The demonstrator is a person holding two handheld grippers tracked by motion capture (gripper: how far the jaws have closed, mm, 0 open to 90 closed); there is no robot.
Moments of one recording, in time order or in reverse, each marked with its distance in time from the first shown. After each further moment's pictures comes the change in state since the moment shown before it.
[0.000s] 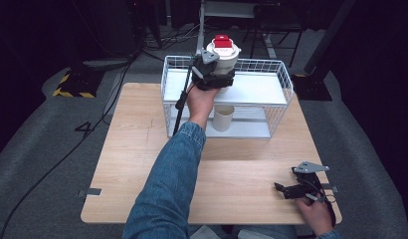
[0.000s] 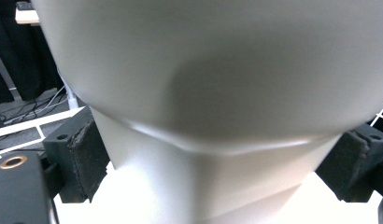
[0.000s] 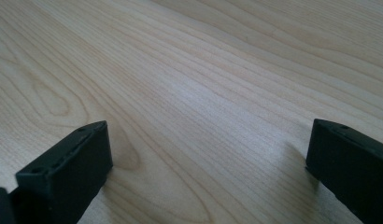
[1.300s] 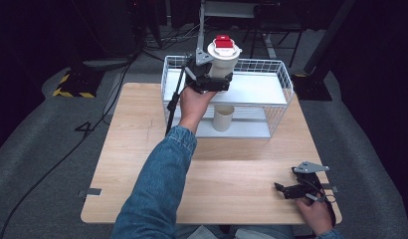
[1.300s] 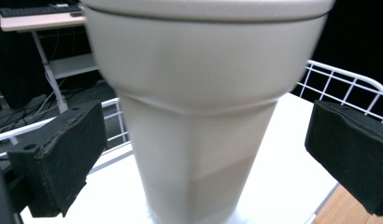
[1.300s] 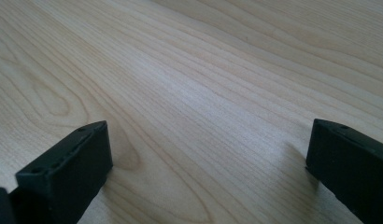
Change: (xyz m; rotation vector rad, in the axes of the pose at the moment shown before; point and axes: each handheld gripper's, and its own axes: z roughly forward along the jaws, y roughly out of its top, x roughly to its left) left arm 0.005 0.004 -0.036 -0.006 -0.056 0.029; right arm 0.000 0.000 0.000 0.002 0.001 -0.001
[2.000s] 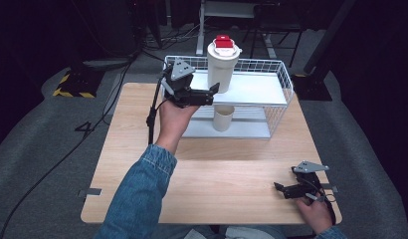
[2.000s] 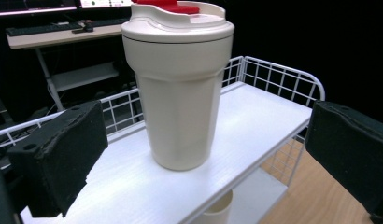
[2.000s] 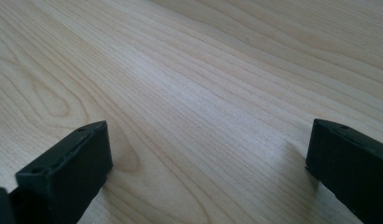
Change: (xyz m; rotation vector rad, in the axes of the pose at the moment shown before) left arm -0.011 -0.007 -0.086 -0.041 -0.034 0.036; right arm -0.001 0.001 0.001 0.001 0.007 -0.006
